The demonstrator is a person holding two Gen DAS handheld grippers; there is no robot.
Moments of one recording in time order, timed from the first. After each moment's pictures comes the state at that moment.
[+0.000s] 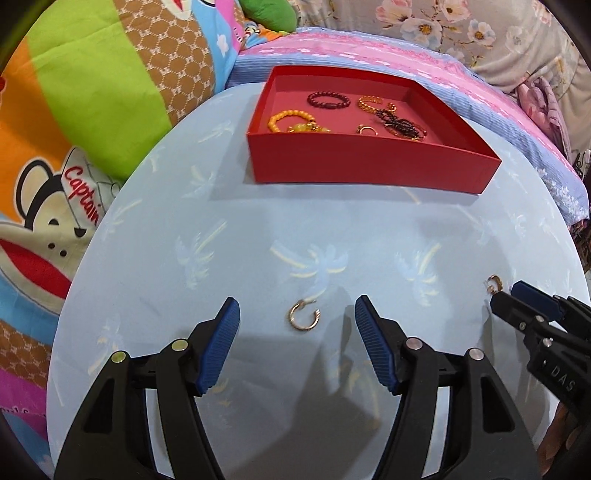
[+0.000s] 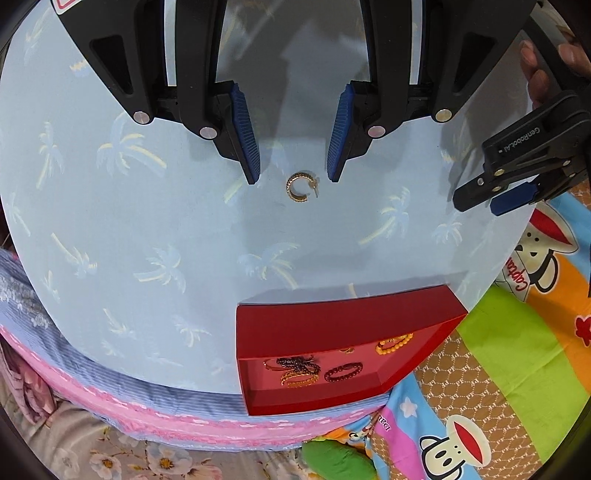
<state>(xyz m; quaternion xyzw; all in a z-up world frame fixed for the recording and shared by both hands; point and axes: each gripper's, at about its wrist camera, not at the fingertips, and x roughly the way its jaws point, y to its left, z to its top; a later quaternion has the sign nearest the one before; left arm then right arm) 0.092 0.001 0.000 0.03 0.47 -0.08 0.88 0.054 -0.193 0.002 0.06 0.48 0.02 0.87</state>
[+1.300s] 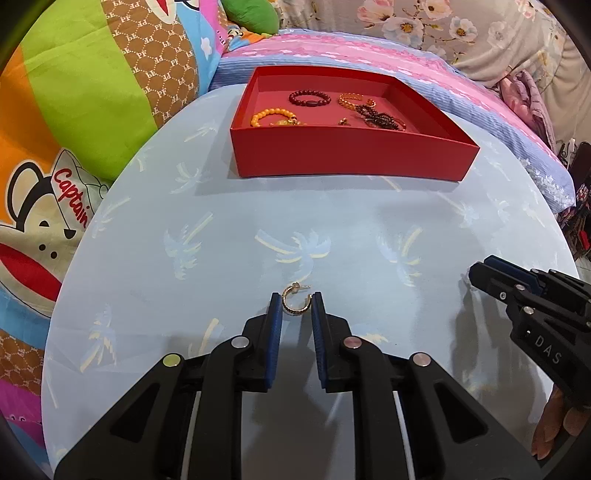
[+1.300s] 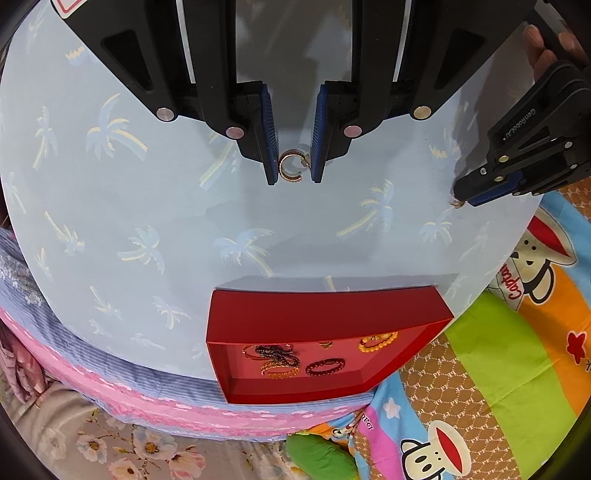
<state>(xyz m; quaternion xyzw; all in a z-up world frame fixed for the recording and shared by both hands) 0.082 -0.002 0.000 0.03 0.47 -0.11 0.87 0.057 -0.178 0.006 0.04 0.47 0.03 0.88</state>
